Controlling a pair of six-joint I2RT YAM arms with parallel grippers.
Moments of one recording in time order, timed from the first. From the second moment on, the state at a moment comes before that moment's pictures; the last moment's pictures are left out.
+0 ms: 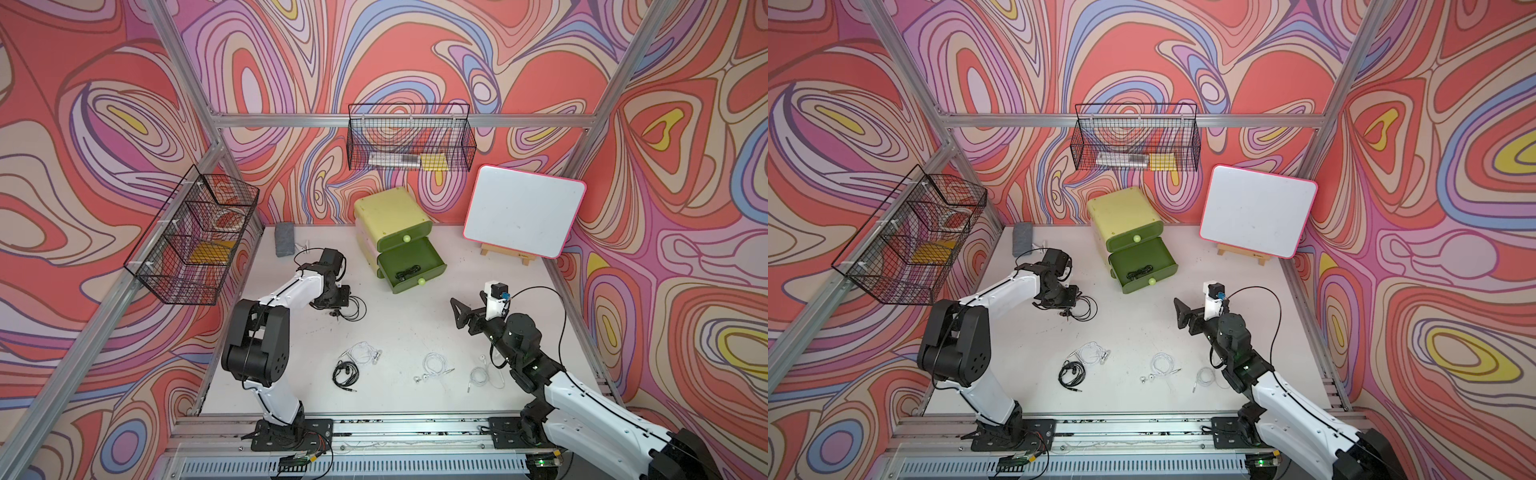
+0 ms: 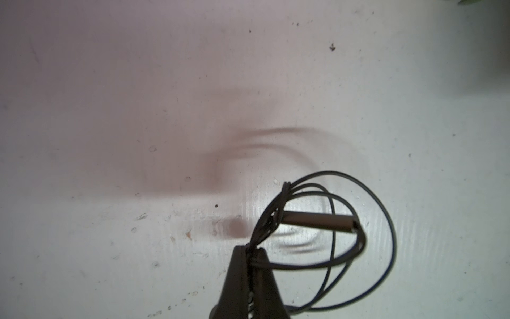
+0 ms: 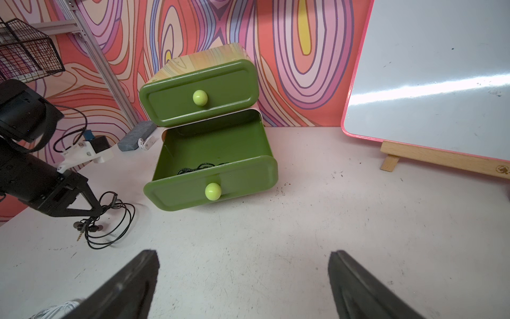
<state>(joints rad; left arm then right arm) -0.23 1.71 1.16 -0.72 0.02 -0.19 0.50 0.84 0.29 0.38 0.12 0.19</state>
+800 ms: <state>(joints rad) -0.42 1.39 1.25 -0.78 -0.18 -0.18 0.50 0.82 0.29 0.38 0.12 0.19</state>
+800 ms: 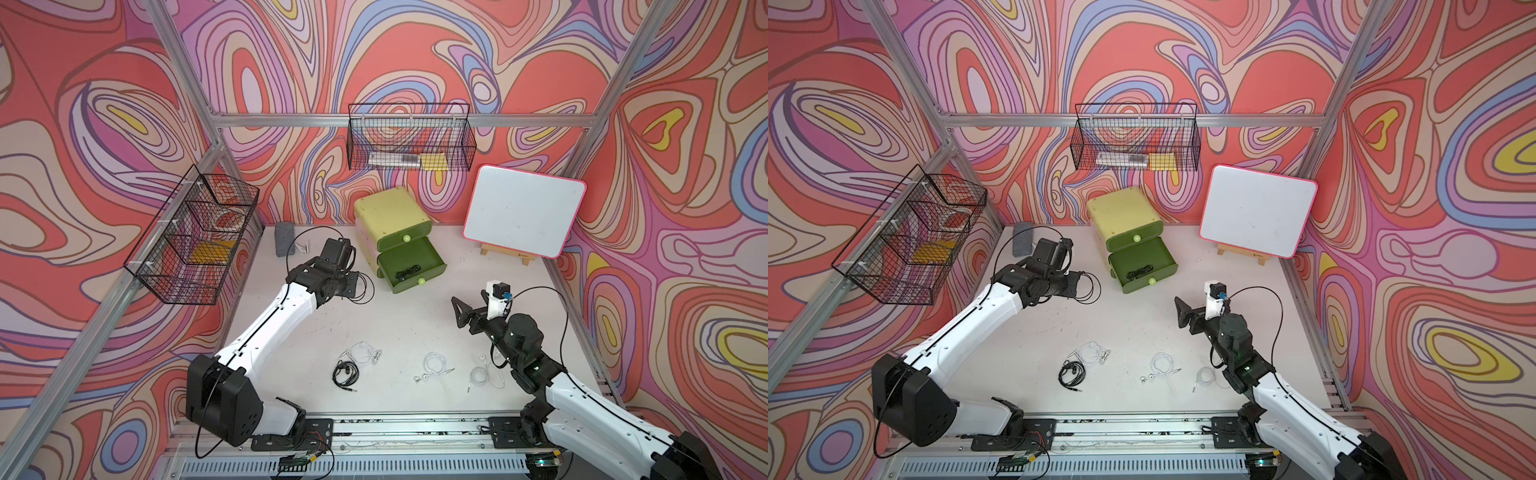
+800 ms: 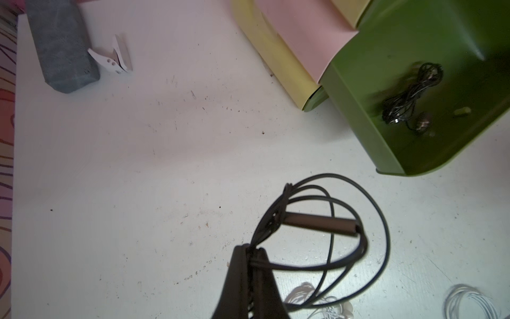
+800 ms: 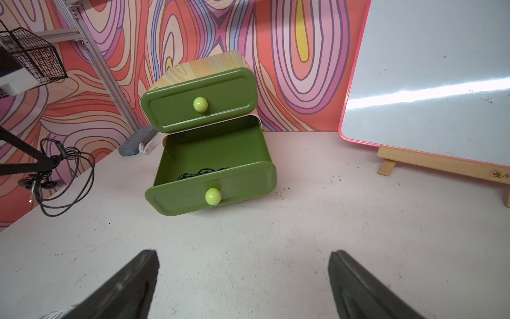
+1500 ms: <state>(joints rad) -0.67 1.59 1.53 -0.62 -0.37 0.01 0.50 0.78 0.28 0.38 0.17 0.19</state>
